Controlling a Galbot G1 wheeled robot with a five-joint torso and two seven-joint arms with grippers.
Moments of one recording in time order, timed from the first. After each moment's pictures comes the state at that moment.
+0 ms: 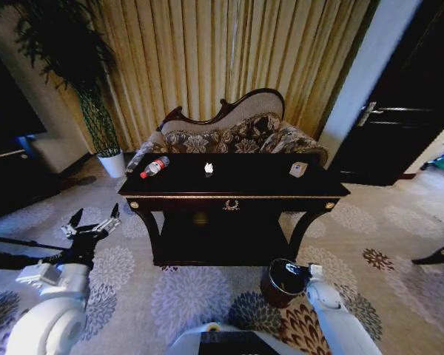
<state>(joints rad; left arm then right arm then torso) 1.78 -1.15 -0.92 -2.45 -0.62 0.12 -0.22 -1.31 1.17 0.64 1.41 0.41 -0.21 0.09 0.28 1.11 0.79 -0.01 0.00</state>
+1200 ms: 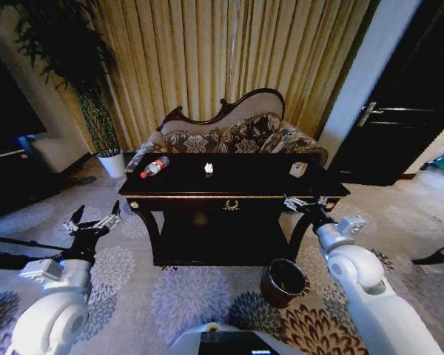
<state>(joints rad) 1.73 -1.13 -0.90 -2.44 -0.62 0.14 -0.23 -1.39 1.02 0.72 2.20 0.63 -0.29 0.12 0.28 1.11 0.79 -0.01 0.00</state>
